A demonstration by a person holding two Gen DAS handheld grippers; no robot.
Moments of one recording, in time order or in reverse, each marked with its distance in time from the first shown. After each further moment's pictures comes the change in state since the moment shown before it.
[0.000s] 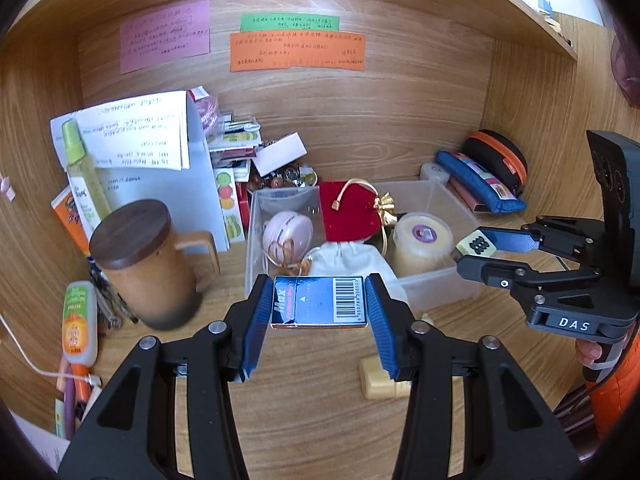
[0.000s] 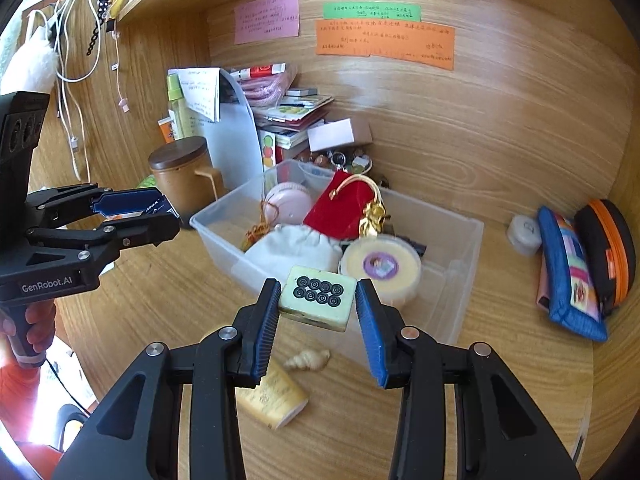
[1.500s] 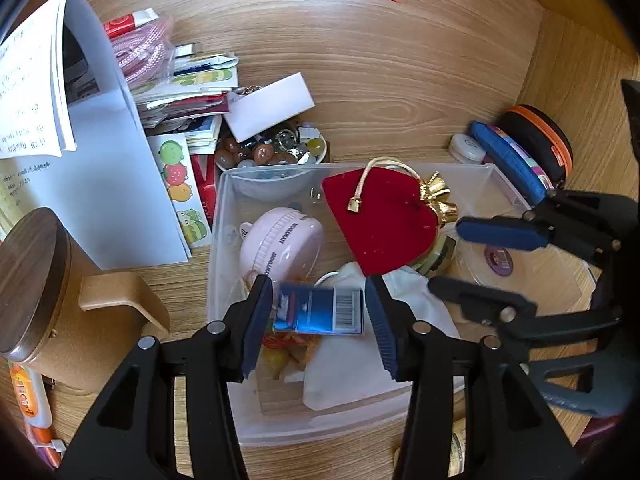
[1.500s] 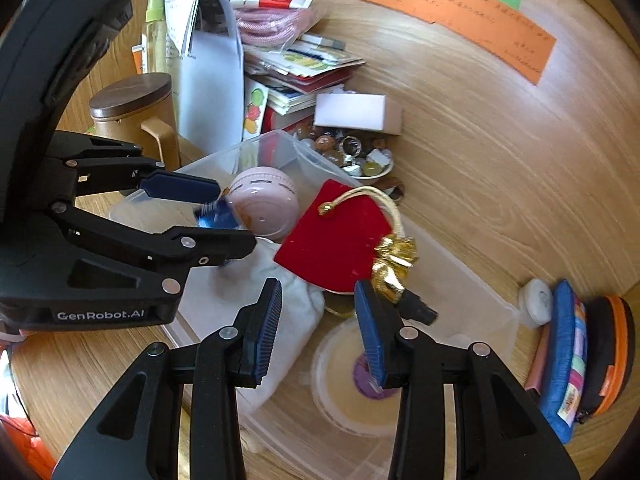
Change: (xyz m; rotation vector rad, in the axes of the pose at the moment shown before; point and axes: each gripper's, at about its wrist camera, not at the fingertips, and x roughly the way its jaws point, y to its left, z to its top) left arm 0.121 0.020 0.027 -0.032 0.178 -0.055; right arm 0.098 0.008 0.045 -0.238 0.164 -0.093
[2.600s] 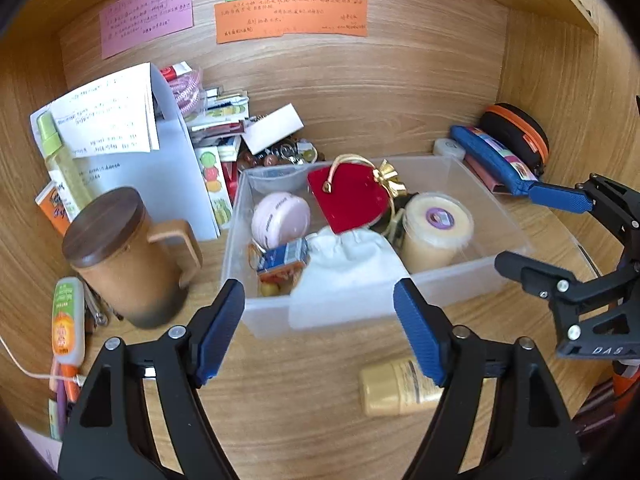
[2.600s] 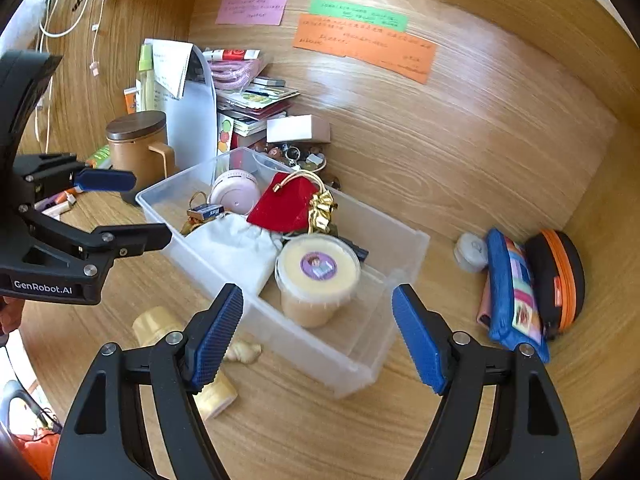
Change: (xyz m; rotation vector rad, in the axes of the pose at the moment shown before) left arm -0.074 -0.042 -0.047 0.034 -0.095 0.111; right arm -0.093 -0.008 -0.068 0.141 -0.123 -0.114
